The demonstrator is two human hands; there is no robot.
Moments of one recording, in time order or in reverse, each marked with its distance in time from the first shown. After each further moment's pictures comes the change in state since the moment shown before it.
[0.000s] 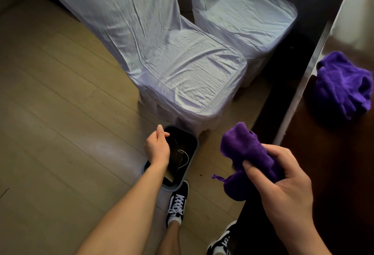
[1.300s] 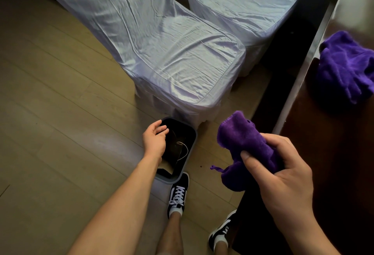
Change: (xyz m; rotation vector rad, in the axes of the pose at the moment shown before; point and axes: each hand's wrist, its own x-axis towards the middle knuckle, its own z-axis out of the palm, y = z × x) left_hand 0.005 -0.006 -0.001 -0.190 -0.252 -0.135; right_hand 0.000 0.009 0.000 0.011 -0.003 -0.002
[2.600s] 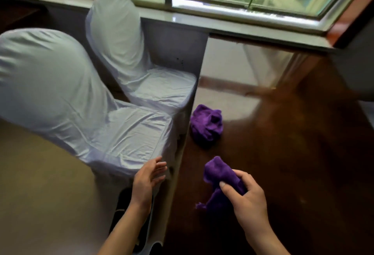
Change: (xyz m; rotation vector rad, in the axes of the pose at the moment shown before) left_hand -0.210 0.139 0.089 -0.162 -0.531 0.265; right_hand -0.050 -0.011 -0.160 0.182 0.358 0.279
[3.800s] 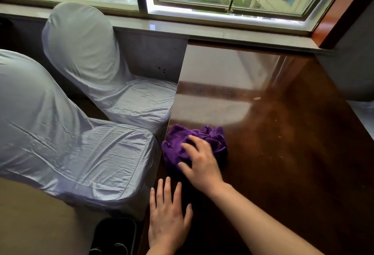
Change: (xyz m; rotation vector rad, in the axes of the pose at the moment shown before) left_hand 0.031 -0.070 0.129 1.622 -0.118 0.507; right_hand 0.207 -0.001 0.047 -0.672 -0.164 -0.583
